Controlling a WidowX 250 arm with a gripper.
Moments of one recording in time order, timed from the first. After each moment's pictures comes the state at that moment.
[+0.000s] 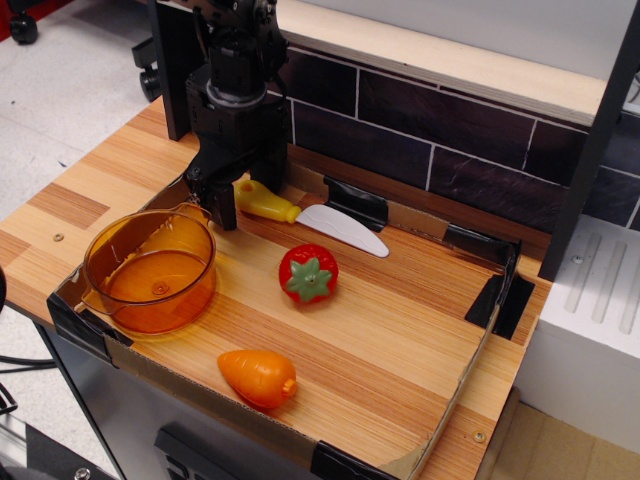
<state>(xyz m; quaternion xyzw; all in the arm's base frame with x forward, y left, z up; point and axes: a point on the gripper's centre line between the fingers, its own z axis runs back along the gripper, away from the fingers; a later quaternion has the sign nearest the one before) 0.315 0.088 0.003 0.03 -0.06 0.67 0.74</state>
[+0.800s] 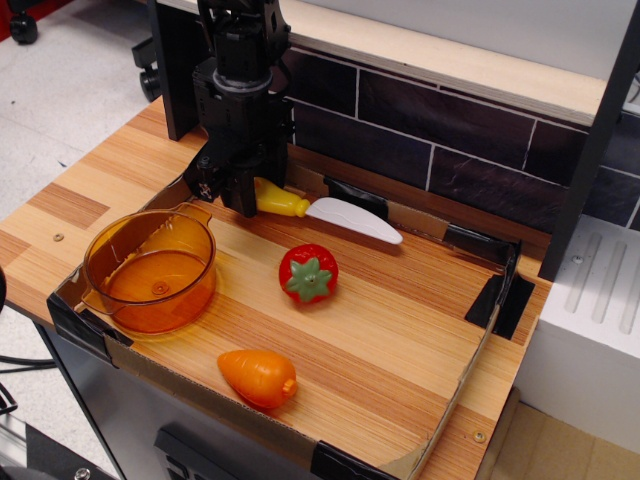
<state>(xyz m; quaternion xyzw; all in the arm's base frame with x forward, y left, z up) 0.319 0.079 0.009 0.01 -0.01 0.68 0.74</state>
